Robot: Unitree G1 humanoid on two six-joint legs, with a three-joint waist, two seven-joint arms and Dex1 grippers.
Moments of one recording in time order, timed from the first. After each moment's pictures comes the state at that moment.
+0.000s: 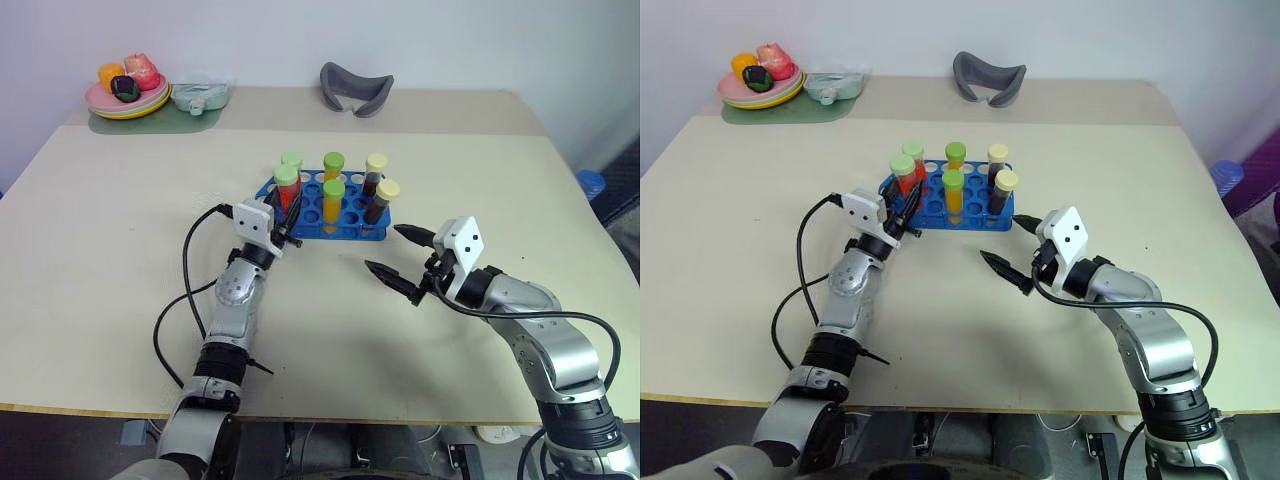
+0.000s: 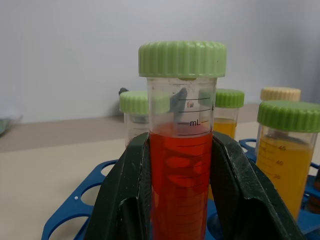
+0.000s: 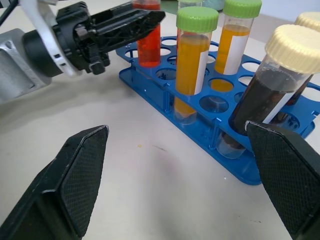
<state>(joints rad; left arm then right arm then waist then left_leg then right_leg) -0.48 0.04 0.01 0.46 -0.12 -0.44 -0.32 -0.17 -0.53 -0.02 -0.37 0.41 0.44 0.68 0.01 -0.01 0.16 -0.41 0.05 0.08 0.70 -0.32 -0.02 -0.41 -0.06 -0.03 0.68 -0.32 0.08</state>
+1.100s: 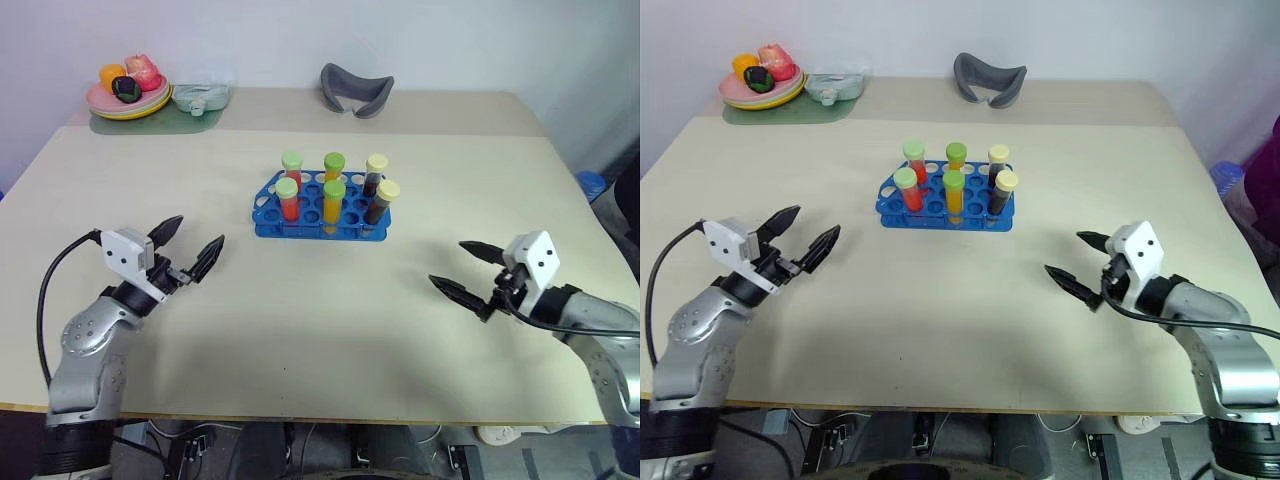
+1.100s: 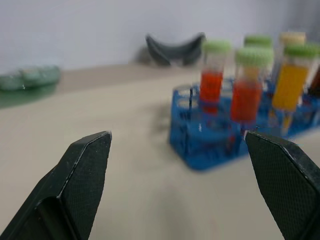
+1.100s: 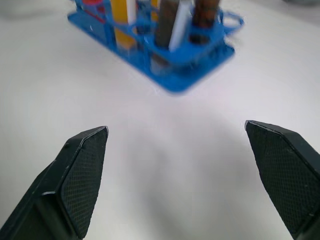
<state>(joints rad) 0.02 0.55 0.27 -0.13 -0.51 0.06 -0.64 0.05 -0.73 -0.30 -0.30 0.45 0.40 0.84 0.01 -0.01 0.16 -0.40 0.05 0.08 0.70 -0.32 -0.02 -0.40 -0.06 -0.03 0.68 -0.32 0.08</state>
